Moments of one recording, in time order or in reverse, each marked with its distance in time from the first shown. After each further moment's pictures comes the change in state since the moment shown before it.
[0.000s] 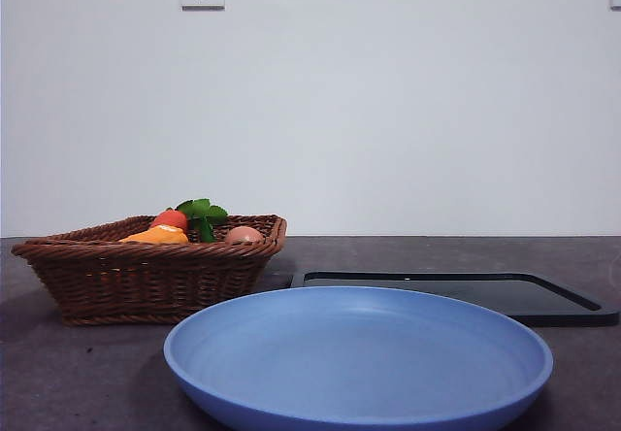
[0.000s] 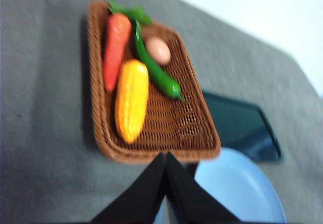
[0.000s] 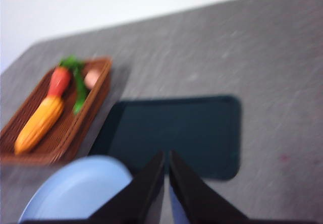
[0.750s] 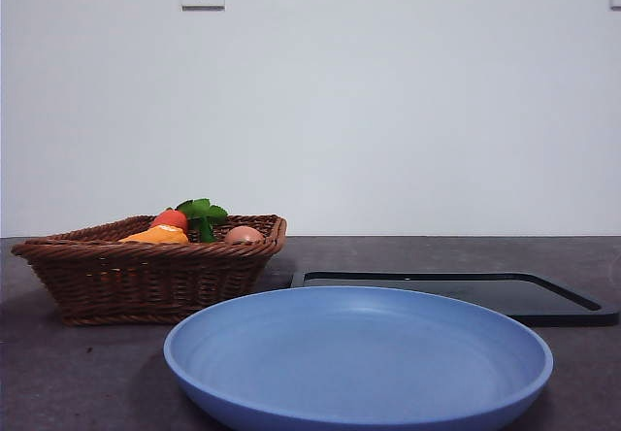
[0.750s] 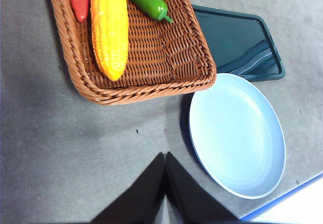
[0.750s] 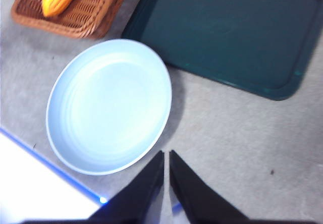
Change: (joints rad) left arm -0.031 0.209 0.137 -0.241 0.084 0.237; right arm 0.174 0.354 0.204 -0.340 -0.044 -0.238
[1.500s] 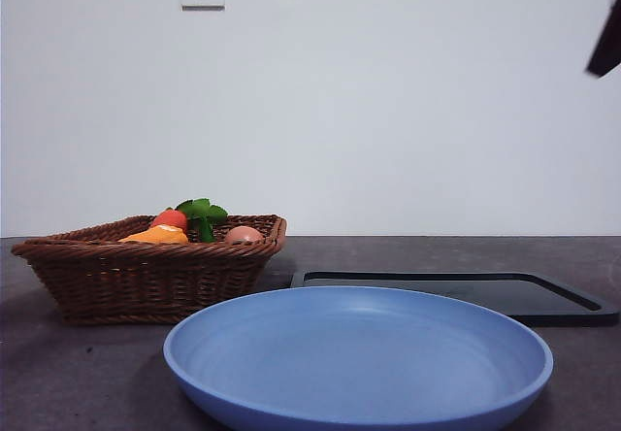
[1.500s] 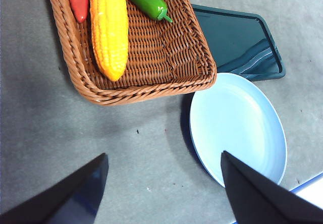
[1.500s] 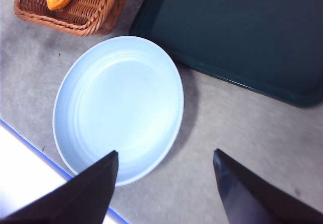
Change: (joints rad) left arm 0.000 0.002 0.000 0.000 0.000 0.007; right arm 0.069 0.173 0.000 0.114 -0.023 0.054
